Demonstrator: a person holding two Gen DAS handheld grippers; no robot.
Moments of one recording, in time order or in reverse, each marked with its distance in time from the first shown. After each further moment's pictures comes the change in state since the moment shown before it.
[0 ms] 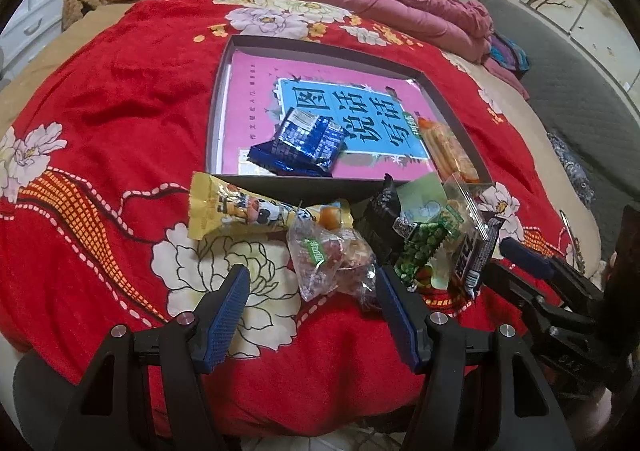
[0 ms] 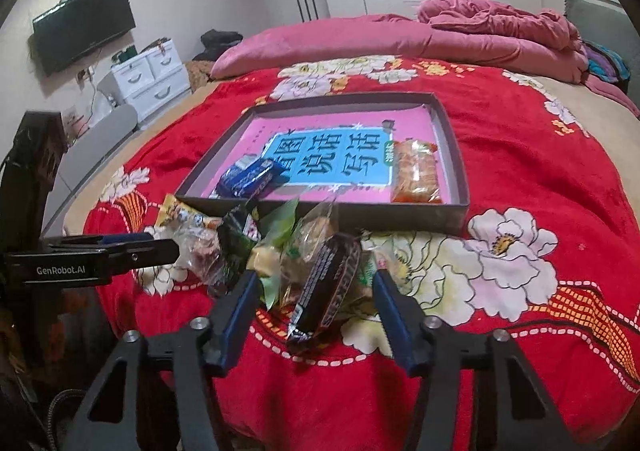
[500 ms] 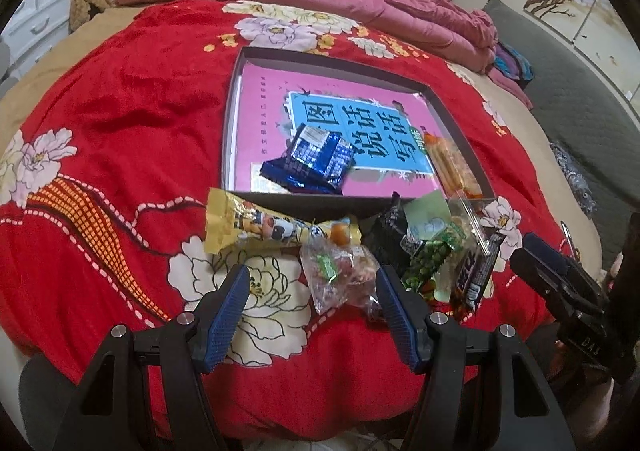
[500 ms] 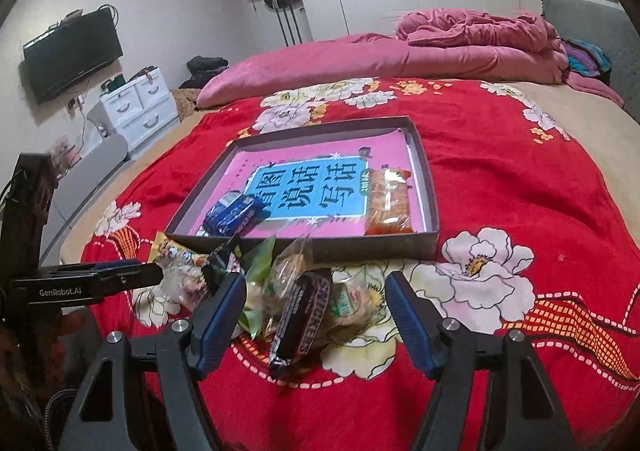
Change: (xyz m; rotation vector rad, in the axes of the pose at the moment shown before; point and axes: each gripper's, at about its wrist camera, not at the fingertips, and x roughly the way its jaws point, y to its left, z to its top) left arm -0.007 0.009 0.007 -0.021 -0.025 0.009; right arm -0.016 -0.016 0.012 0.062 -0.087 -0.027
